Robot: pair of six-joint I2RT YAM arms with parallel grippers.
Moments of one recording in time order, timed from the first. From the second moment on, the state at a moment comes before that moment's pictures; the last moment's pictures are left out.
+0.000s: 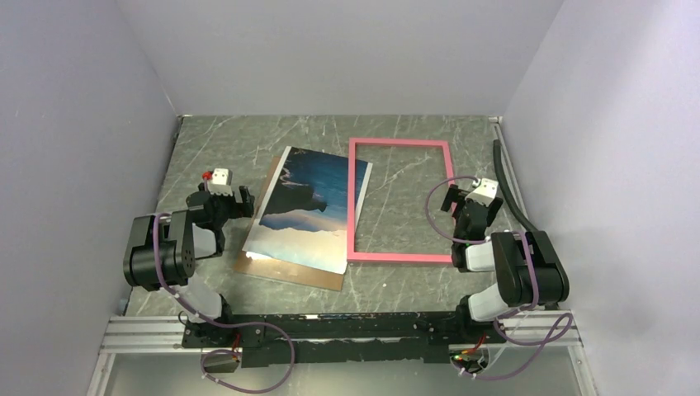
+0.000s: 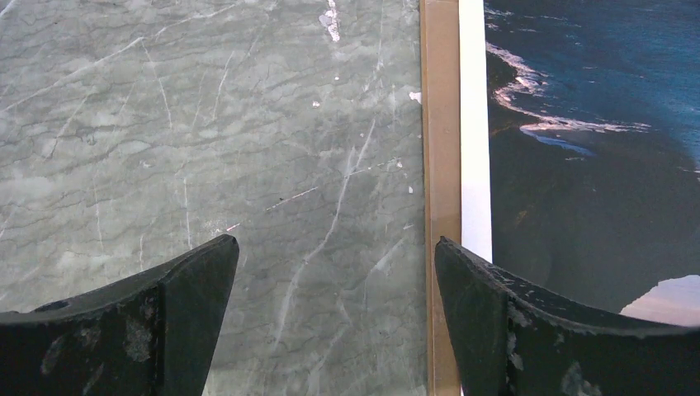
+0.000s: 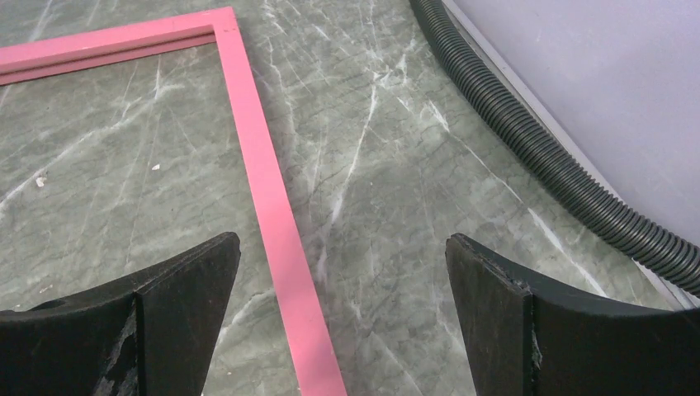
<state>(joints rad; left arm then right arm) 0.17 1.64 0.38 0.94 0.32 0.03 0.03 1.48 0.22 1.09 0.38 0.08</state>
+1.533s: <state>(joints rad) 0.23 1.77 1.59 -0.75 0.35 0.07 0.63 1.82 1.50 -0.45 0.37 0.48</state>
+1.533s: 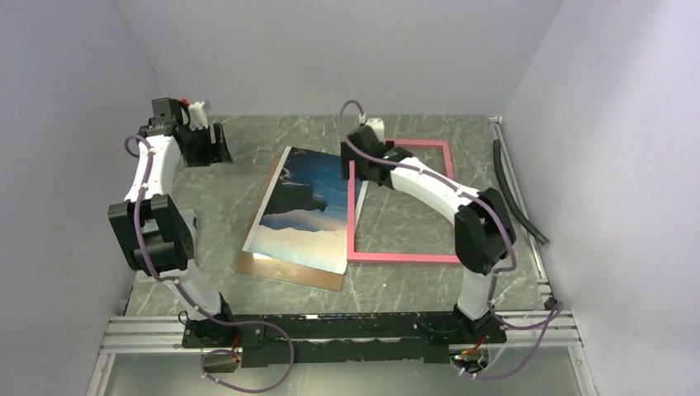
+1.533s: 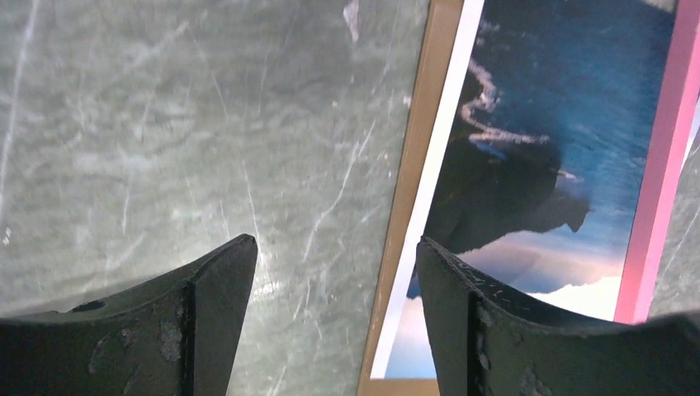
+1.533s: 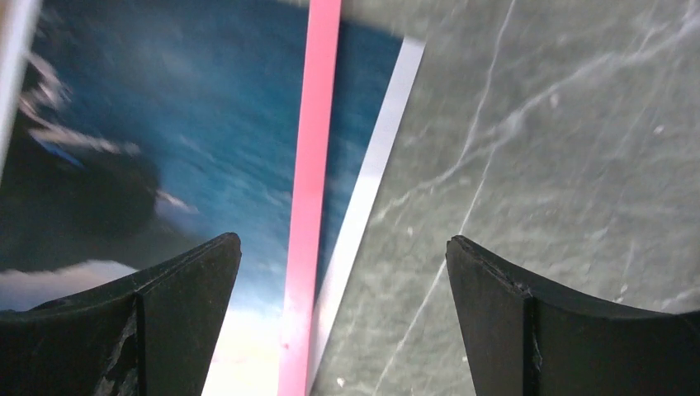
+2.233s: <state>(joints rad) 0.24 1.65 1.49 -0.89 0.34 0.08 0.76 2.08 1.55 -0.60 0.45 0.50</state>
